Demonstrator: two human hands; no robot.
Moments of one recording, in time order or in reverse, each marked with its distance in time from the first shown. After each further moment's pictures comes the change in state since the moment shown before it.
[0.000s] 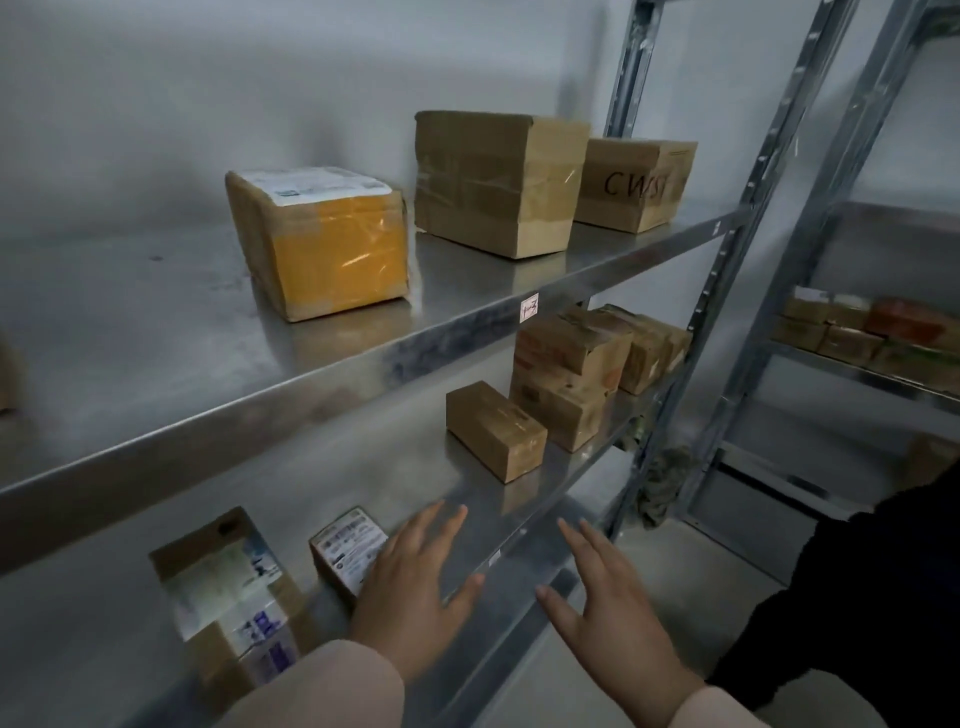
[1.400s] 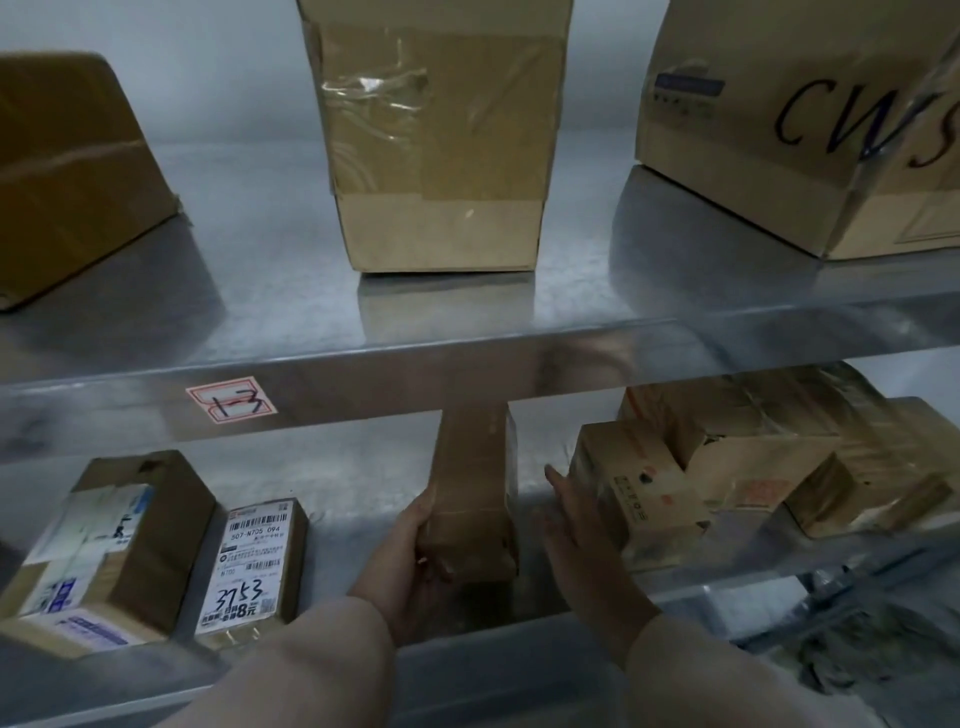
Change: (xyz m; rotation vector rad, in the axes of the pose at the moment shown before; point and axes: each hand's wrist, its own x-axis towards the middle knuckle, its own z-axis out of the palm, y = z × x) left_hand 0.206 0.034 0.123 -1.779 0.453 -0.995; right_hand 0.319 0.099 0.007 0.544 -0.519 -0.347
